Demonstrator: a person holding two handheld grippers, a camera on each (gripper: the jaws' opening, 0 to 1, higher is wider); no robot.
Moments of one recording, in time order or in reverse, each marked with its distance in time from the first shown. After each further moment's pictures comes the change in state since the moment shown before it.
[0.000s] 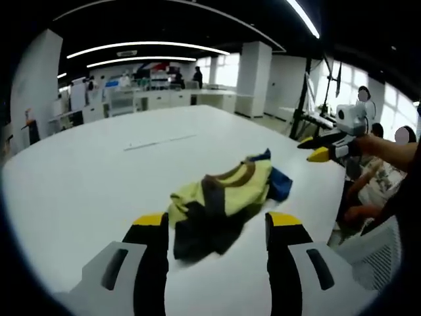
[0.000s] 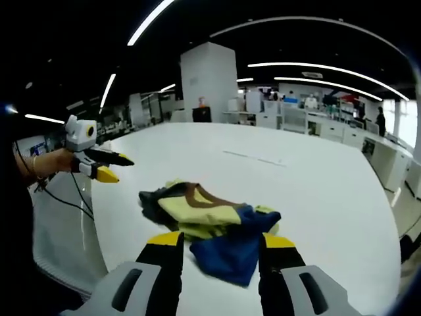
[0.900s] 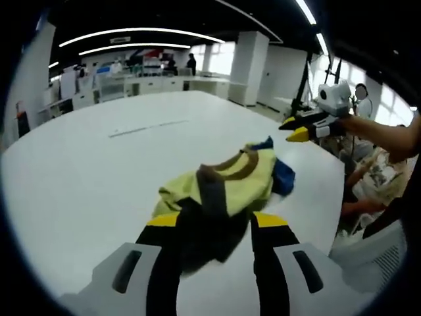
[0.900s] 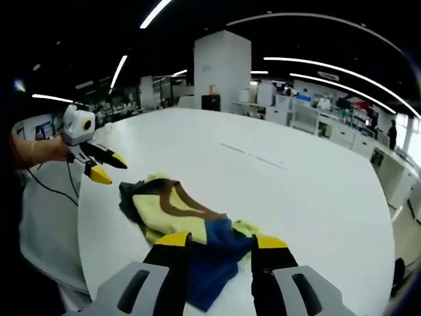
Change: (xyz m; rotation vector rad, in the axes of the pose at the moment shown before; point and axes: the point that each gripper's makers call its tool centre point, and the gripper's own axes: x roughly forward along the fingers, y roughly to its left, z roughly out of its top) left arm 0.043 0.005 -0.019 -0.023 0.091 -0.070; right arm 0.048 -0.046 0.012 -0.088 0.076 0.037
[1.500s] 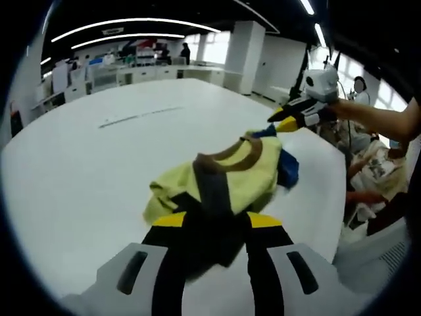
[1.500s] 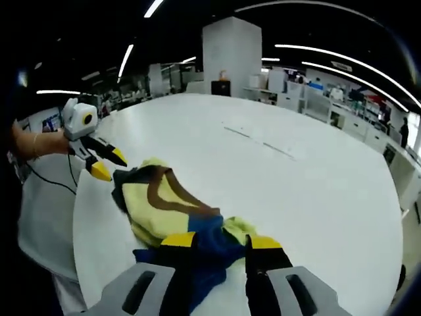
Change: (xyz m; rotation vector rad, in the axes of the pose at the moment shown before) left arm 0.026 0.003 -0.014 0.002 0.073 -0.030; right arm 0.033 -0.014 -0.020 -0.014 0.126 0.090
